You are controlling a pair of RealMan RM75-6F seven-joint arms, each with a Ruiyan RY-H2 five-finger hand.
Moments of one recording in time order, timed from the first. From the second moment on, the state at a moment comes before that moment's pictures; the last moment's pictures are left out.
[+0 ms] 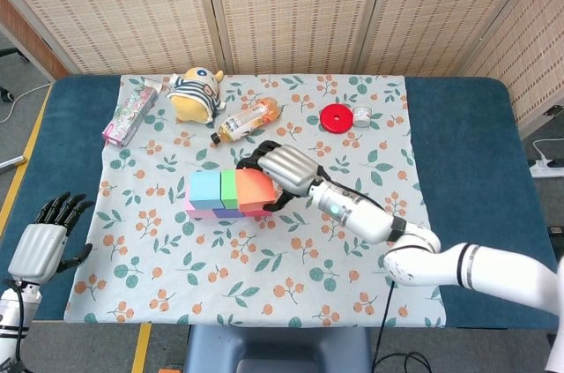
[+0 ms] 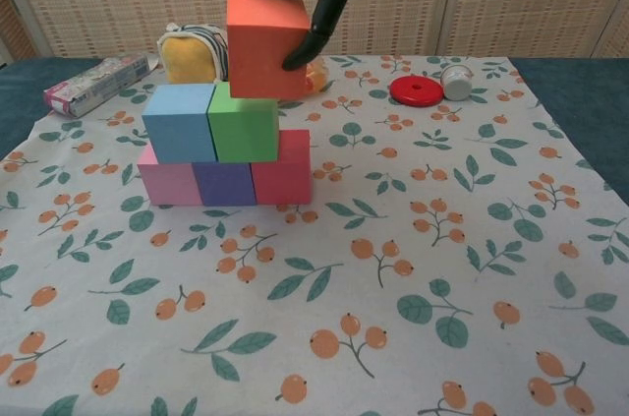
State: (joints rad) left arm -0.24 -1.18 -0.04 -1.46 1.51 1.37 -0.04; right arm 1.14 -1.30 0.38 -1.56 -1.12 0.51 0.03
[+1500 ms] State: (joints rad) left arm -0.23 -1.21 -0.05 -1.39 1.49 1.36 -0.11; right arm 1.48 -1.51 0.29 -1.17 -0.89 0.35 0.03
